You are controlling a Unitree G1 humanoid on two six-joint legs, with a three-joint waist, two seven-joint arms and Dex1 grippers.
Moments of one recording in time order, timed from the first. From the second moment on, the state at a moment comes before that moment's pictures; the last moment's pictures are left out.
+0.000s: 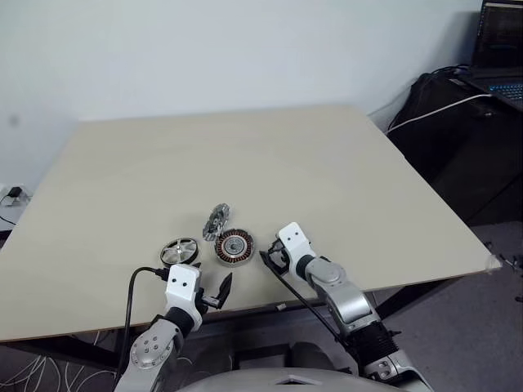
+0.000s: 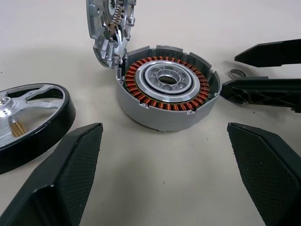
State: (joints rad) left arm 0.48 0.18 -0.16 -0.35 -0.13 0.21 -0.28; right arm -0.13 -0.12 0.28 0.16 -0.04 0.42 0.33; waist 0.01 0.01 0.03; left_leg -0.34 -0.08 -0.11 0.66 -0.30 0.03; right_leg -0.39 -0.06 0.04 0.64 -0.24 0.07
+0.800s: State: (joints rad) left arm 0.48 0.18 -0.16 -0.35 -0.13 0.21 -0.28; right arm -0.09 -0.11 0.31 -0.03 -0.02 0.48 0.37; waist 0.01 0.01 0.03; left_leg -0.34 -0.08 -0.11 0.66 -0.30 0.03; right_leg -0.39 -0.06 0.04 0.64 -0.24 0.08
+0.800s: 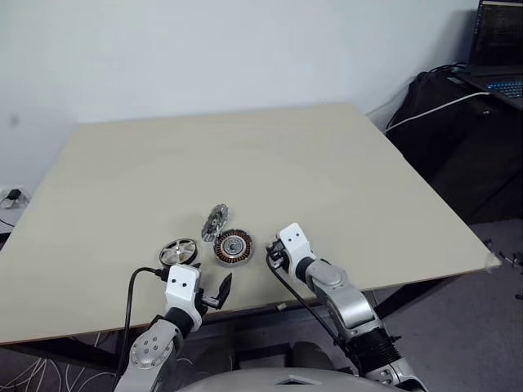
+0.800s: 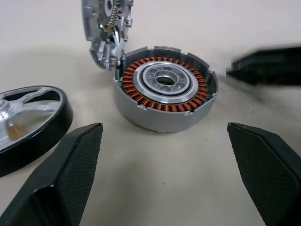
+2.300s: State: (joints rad) left arm 0.50 0.17 -0.17 -0.35 -0.13 0.20 -0.26; right arm -0.31 0.00 0.45 0.27 -0.05 0.35 0.47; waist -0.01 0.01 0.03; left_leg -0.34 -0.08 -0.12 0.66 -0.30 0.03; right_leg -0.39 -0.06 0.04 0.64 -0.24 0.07
